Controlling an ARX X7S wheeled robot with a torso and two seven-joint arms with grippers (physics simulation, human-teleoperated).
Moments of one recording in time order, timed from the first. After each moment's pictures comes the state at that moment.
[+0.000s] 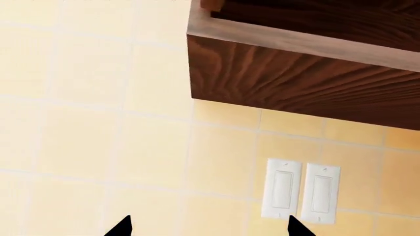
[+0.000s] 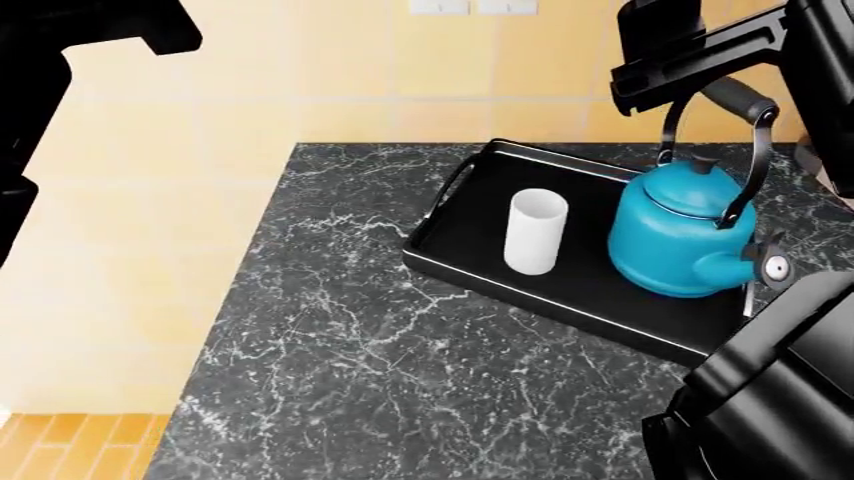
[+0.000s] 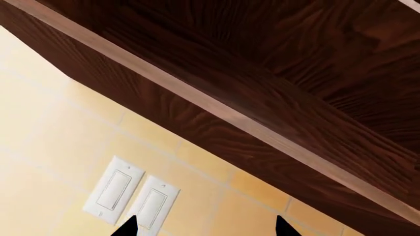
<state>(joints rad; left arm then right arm) -1.23 -0.90 0.49 0.44 -1.45 -0.47 -0.84 1.23 0.11 -0.37 -0.80 -1.11 1.38 -1.00</state>
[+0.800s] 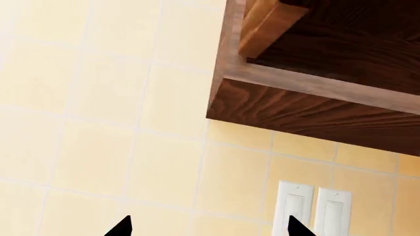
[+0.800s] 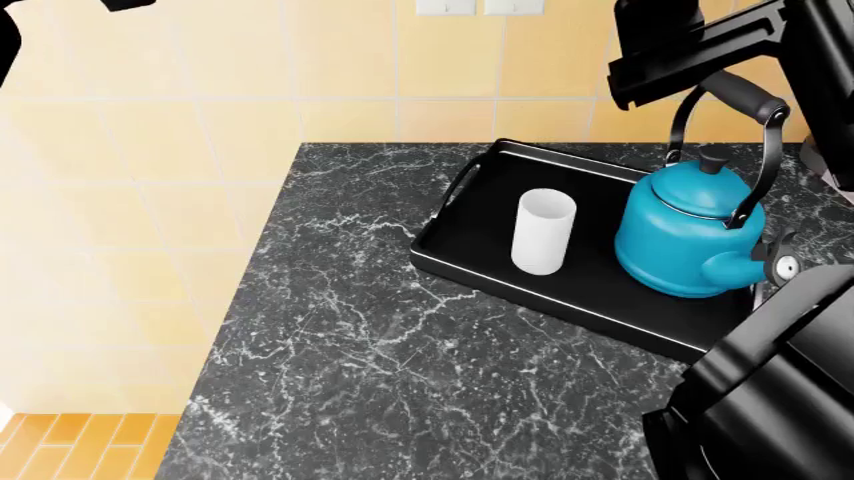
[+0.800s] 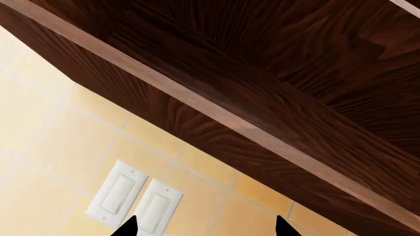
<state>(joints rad) -1.26 -0.91 0.46 0.41 -1.46 -0.46 -0.84 1.24 0.11 -0.38 -0.79 -1.11 1.39 -1.00</state>
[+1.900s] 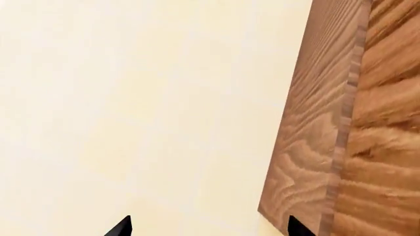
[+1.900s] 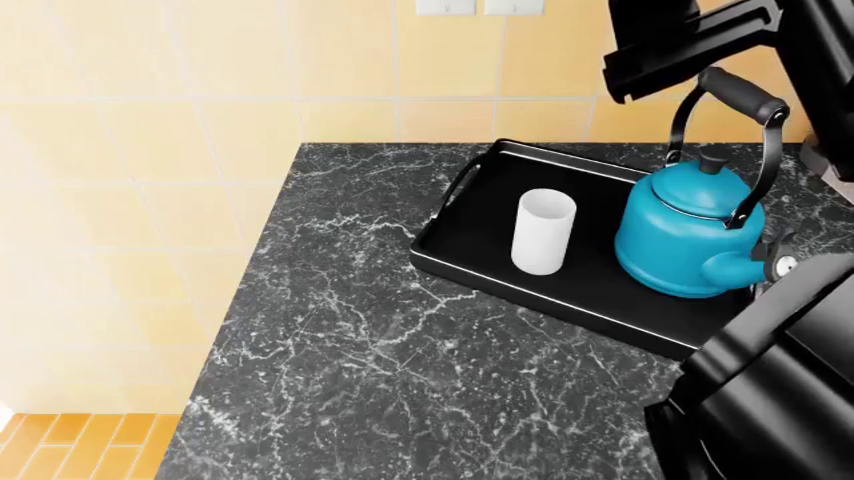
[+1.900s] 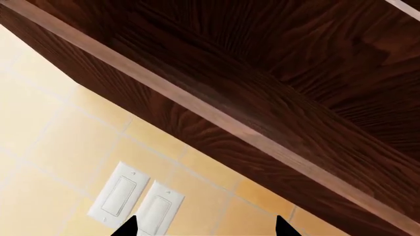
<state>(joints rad) -1.58 -0.89 0.41 0.16 -1.41 -0.53 -0.87 1.27 0.11 -0.40 -0.78 -1.12 1.40 -1.02</state>
